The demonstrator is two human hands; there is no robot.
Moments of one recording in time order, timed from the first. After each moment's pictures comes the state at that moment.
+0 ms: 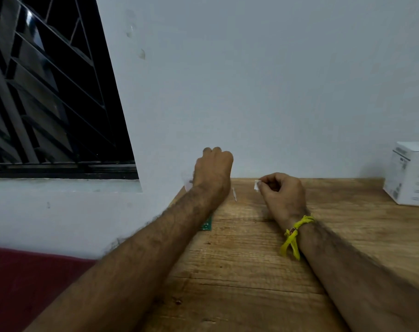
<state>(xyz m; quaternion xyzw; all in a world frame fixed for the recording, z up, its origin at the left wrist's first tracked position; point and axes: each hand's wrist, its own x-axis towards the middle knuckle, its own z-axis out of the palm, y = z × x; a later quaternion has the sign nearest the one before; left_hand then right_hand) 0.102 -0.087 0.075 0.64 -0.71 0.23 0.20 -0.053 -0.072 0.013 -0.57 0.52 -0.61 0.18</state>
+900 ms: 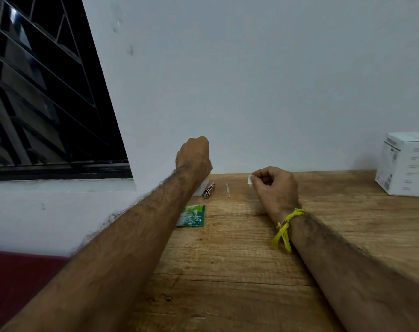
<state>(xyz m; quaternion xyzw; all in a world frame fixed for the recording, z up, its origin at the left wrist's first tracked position) 0.125 -0.121 0.091 0.69 -0.67 0.13 0.24 -0.053 -0.073 0.013 -0.56 0.52 -0.62 0.19</state>
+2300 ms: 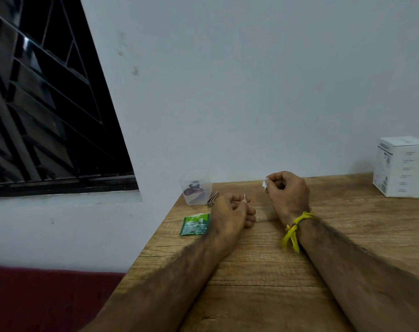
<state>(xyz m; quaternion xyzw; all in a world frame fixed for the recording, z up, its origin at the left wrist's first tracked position) 0.060 -0.030 0.018 0.53 -0.53 -0.39 0.53 -0.068 -0.073 0.016 -0.51 0.54 -0.65 0.16</state>
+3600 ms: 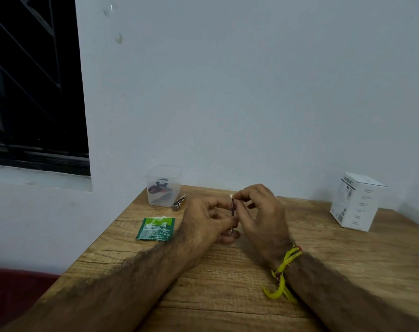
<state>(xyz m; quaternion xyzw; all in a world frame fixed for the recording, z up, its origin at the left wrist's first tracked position) 0.069 -0.033 0.012 0.38 -0.57 -0.50 0.53 -0.080 -0.044 0.014 -0.74 0.38 -0.56 -0.08</state>
